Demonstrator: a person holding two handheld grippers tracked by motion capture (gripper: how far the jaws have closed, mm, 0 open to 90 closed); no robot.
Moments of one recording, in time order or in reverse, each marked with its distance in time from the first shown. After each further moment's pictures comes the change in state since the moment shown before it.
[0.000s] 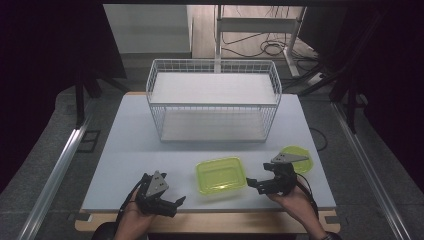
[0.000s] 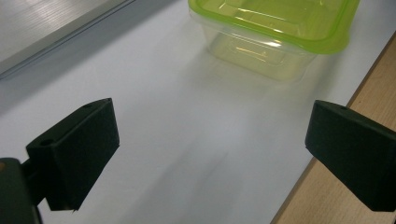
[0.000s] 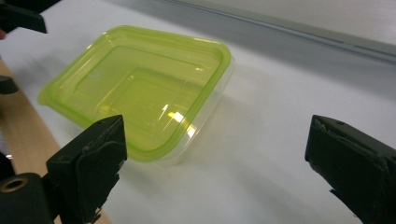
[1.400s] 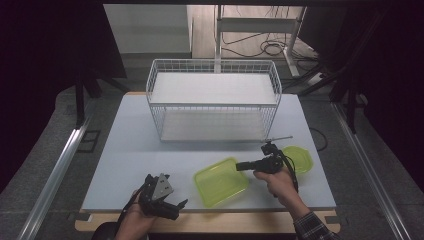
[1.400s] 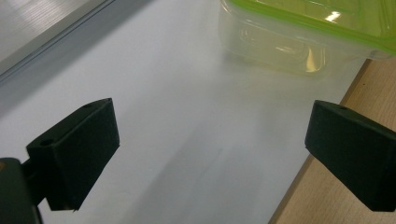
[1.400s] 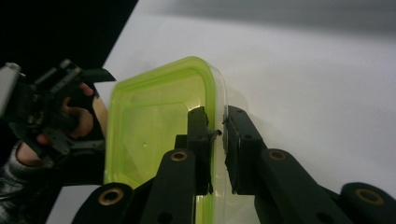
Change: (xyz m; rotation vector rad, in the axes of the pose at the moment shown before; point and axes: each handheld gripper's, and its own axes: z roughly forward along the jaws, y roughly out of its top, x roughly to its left) left arm -0.007 0.000 0.006 0.026 0.007 0.067; right arm -0.030 0.034 0.047 0.151 0.350 0.374
